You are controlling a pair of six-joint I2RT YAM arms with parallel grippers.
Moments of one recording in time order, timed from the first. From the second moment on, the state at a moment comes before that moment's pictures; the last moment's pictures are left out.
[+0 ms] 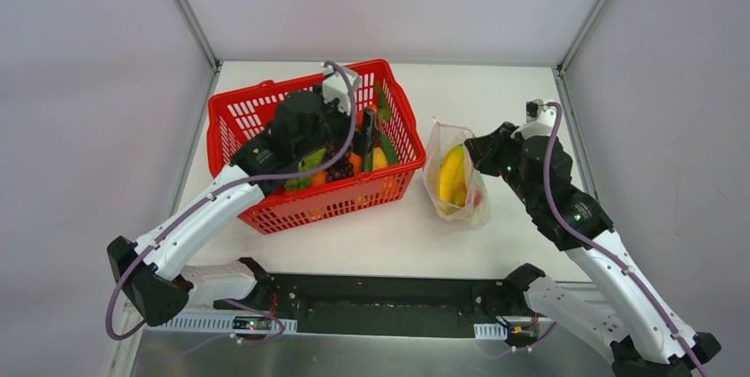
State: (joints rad) left arm -0.74 1.17 1.19 -0.30 -0.01 -0.09; right arm 0.61 0.76 0.98 -0.50 0.25 0.66
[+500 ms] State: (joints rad) left arm -0.54 1.54 1.25 -0.46 -0.22 -0.28; right arm 0.61 0.77 0.98 -0.50 0.23 0.66
